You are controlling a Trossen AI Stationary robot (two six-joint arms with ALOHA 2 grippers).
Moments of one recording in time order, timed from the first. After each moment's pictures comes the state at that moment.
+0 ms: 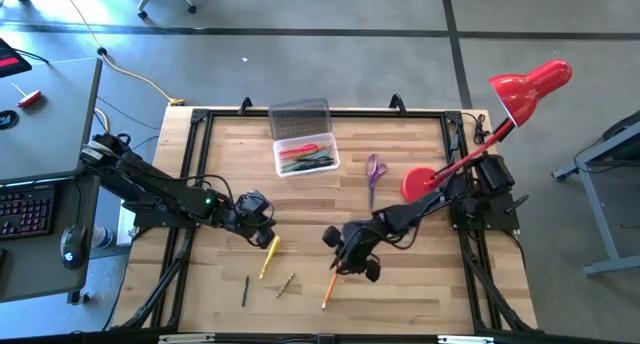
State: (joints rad) left arm -0.40 1.22 0.60 -0.29 -0.38 -1.06; right arm 0.31 1.82 0.94 0.22 -0.29 -0.59
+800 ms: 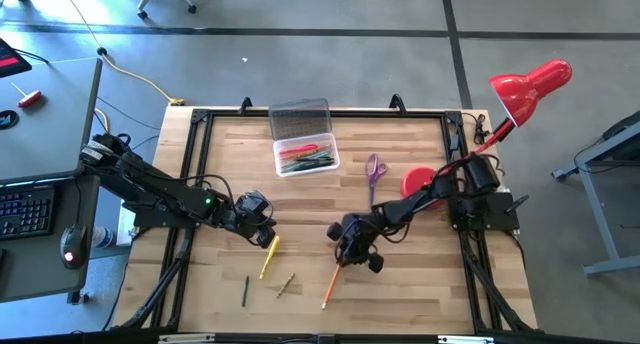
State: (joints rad) left arm -0.40 1.22 0.60 -0.29 -0.38 -1.11; right arm 0.22 1.95 0.85 0.32 -0.41 -0.63
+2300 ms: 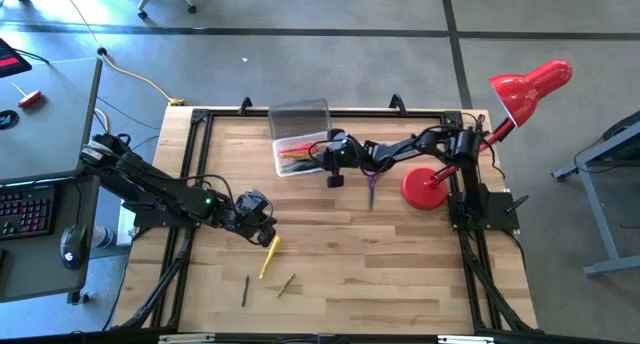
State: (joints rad) left arm -0.40 1.22 0.60 -0.28 -0.41 -1.11; right arm -0.34 2.01 1.04 0.38 0.07 -0.56
